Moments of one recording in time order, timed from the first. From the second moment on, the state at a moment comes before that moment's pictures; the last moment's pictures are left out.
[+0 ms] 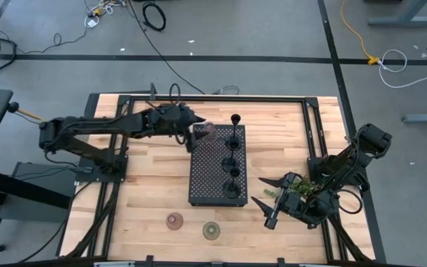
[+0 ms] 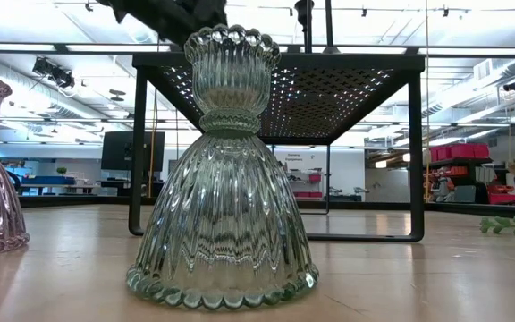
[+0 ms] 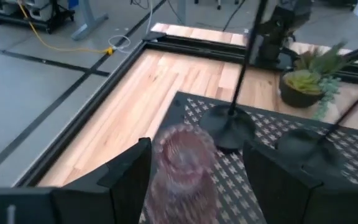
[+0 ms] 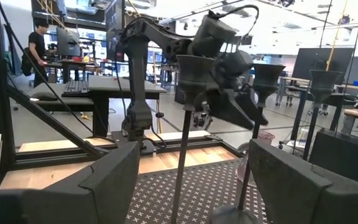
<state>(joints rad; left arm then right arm) 0.20 1.31 0.98 -0.09 -0.10 -0.05 0.87 1.52 0.70 1.23 1.28 -0.48</state>
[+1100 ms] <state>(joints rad) -1.05 1.41 0.98 -0.62 -0.74 -1.27 0.87 1.51 0.70 1.25 1.31 -0.49</state>
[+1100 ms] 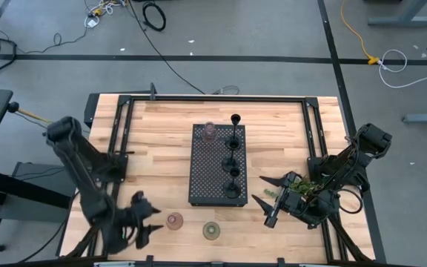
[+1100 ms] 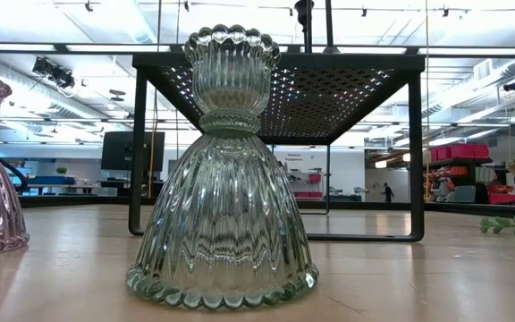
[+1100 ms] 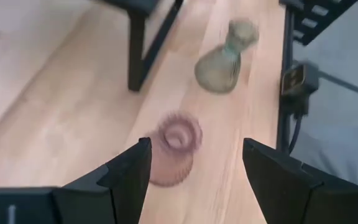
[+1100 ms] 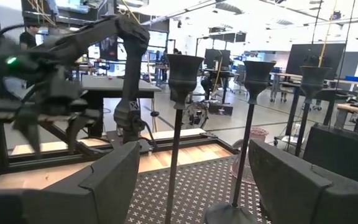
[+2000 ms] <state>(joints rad) -1.11 1.83 0.97 -0.54 -1.10 -1.46 0.86 1.52 0.70 1.29 1.33 -0.51</state>
